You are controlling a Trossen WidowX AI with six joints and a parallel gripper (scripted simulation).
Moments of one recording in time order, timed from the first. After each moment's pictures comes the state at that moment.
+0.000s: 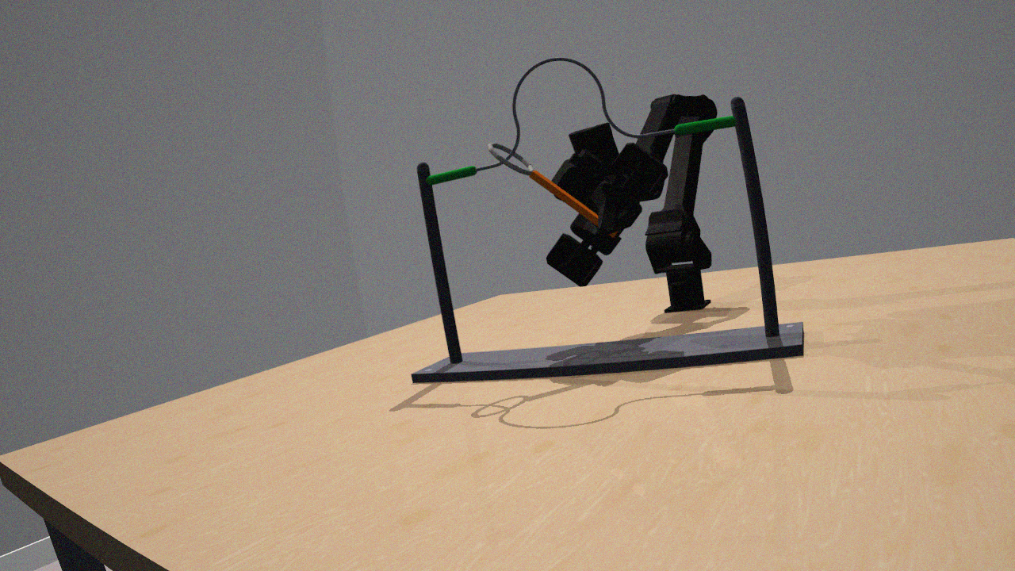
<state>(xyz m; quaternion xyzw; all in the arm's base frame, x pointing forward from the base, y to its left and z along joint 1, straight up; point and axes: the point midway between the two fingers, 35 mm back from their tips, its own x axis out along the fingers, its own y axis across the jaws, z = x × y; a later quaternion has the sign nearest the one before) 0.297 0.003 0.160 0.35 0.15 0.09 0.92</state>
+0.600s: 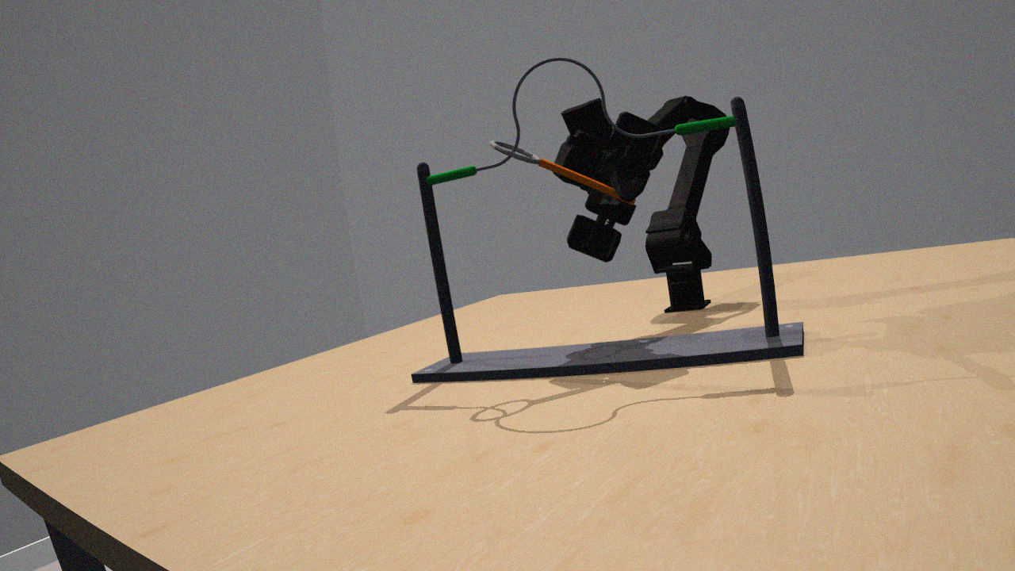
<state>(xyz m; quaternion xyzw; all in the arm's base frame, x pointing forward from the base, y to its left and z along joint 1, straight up) 0.276 0.022 0.191 0.44 0.22 0.14 0.86</state>
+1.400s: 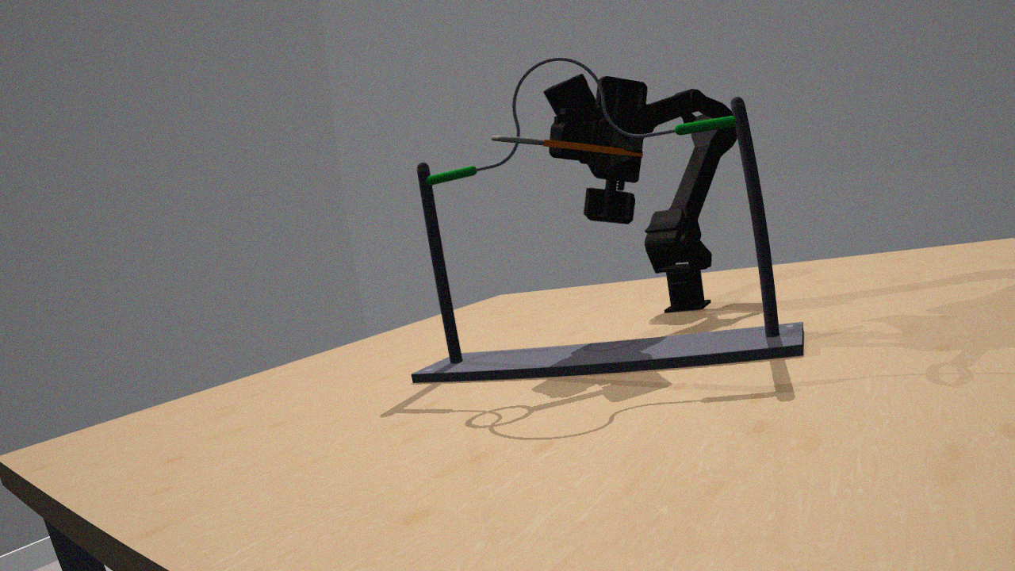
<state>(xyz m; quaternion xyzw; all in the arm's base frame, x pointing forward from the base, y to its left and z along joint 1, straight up) 0.253 0.033 0.241 0.55 0.27 0.20 0.77</state>
